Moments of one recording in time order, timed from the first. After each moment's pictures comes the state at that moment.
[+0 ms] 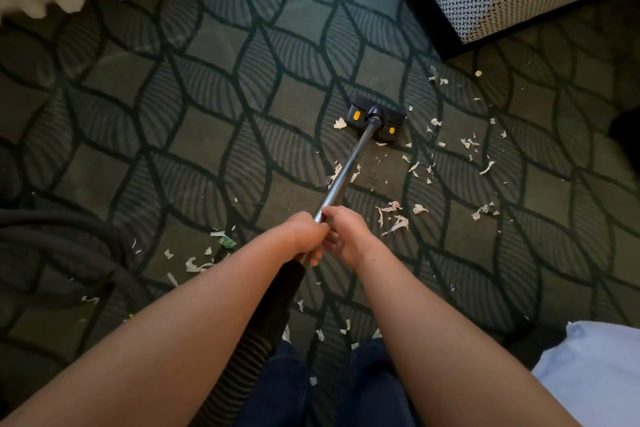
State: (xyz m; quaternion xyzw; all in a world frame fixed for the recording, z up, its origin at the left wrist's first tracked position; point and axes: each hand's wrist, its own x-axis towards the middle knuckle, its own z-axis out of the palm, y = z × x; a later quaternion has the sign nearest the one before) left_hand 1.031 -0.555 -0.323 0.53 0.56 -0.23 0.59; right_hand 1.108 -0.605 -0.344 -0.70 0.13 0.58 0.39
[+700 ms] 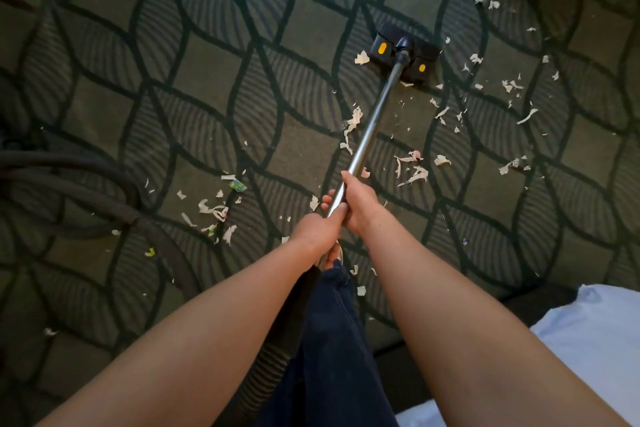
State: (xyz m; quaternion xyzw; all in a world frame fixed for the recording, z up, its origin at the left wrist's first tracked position) left_hand 1.018 -0.612 -0.359 0.40 0.62 -0.21 0.64; right_hand 1.112 -0.614 -0.406 -0.69 0.24 0.58 0.36
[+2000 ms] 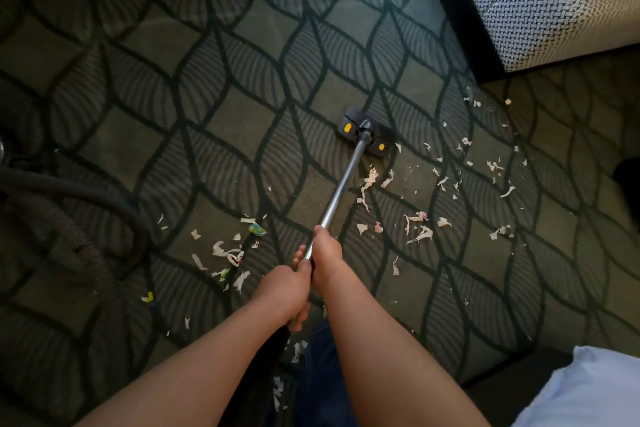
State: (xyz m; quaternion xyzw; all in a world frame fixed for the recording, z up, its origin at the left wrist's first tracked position) left_hand 0.831 -0.561 -0.351 0.43 0.63 -0.17 0.62; right_hand 0.920 -0.551 -0.395 -0.71 0.22 0.56 0.37
